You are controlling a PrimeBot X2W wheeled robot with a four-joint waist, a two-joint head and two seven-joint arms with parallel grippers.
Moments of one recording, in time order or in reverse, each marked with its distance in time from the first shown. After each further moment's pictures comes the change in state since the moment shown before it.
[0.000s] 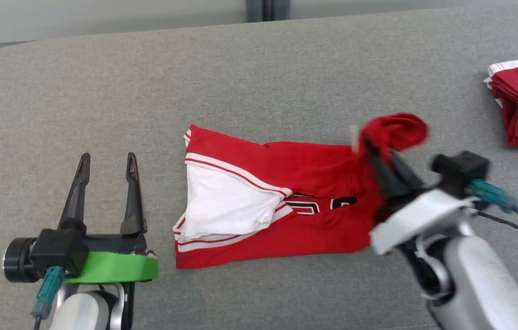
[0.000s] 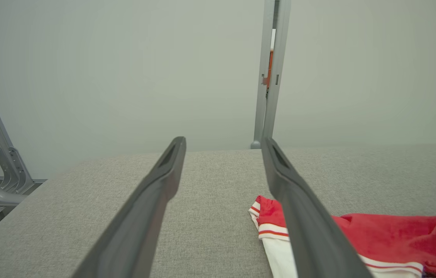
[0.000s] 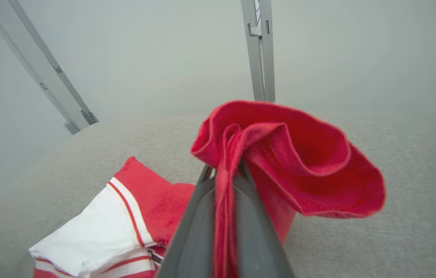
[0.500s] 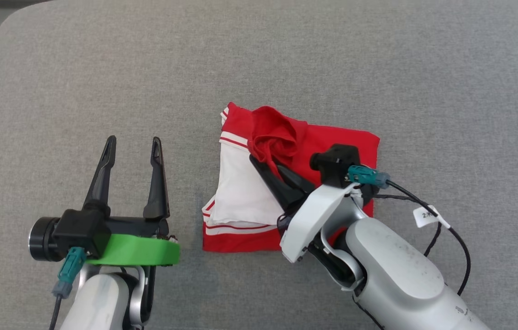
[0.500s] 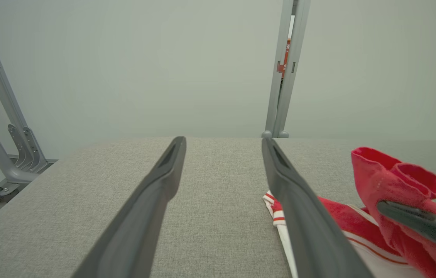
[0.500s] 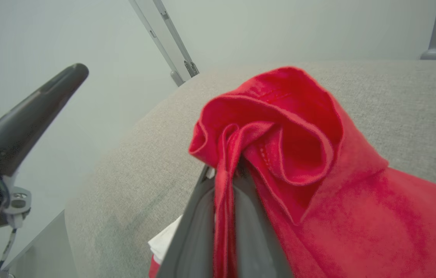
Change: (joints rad) left arm -0.078 -0.052 -0.043 0.050 0.000 -0.029 -0.002; right arm -0.276 0.112 0.384 0.328 0.146 -0.001 -0.053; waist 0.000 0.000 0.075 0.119
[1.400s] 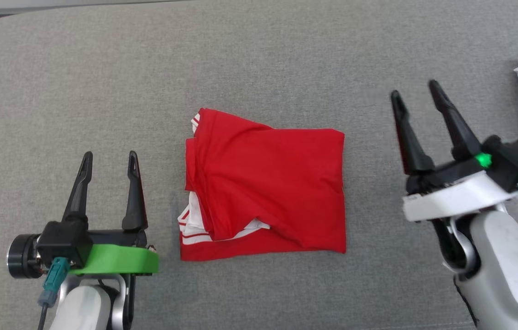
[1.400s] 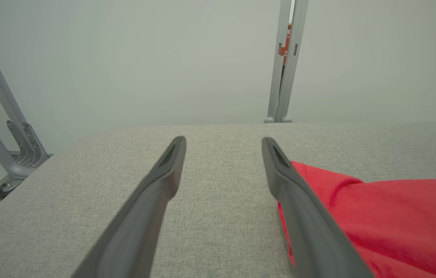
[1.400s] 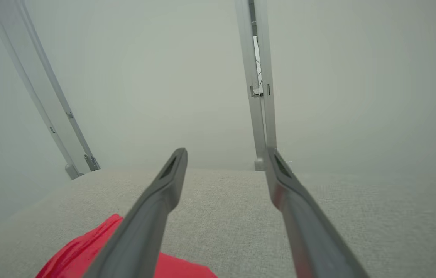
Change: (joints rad) left arm 0.042 0.017 0.064 0.032 0.027 -0.002 -0.004; right arm 0.156 -0.156 -0.395 -0.243 -0.145 0.000 -0.247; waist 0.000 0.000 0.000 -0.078
